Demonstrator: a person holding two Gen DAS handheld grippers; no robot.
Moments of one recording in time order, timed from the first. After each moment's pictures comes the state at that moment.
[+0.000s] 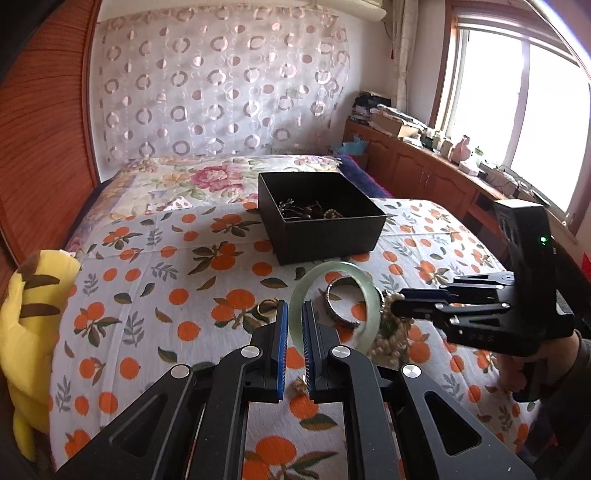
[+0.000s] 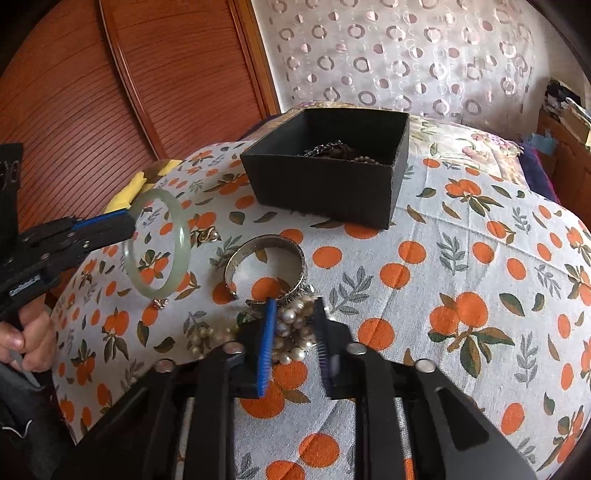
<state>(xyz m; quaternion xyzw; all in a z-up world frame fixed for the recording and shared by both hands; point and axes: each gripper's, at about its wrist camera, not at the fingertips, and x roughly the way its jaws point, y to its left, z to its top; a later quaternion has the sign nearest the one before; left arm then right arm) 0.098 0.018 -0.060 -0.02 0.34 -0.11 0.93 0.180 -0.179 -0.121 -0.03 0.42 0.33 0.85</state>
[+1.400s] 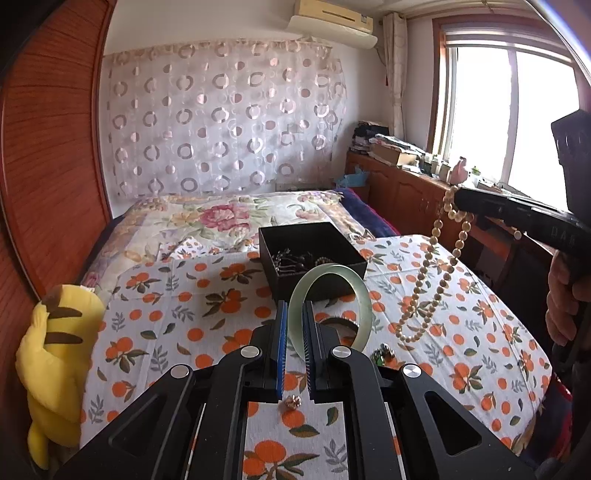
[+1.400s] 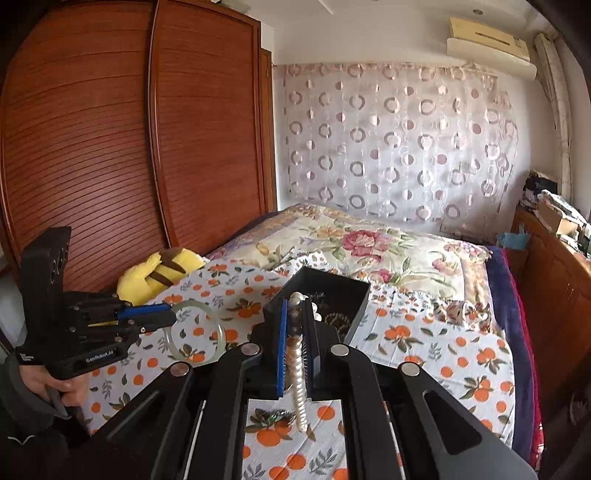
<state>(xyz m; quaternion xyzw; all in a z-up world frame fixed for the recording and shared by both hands) 0.073 0.008 -0.013 0.00 0.27 -0.09 0.96 0.131 -0.219 0.038 -0.06 0.23 0.32 0.92</state>
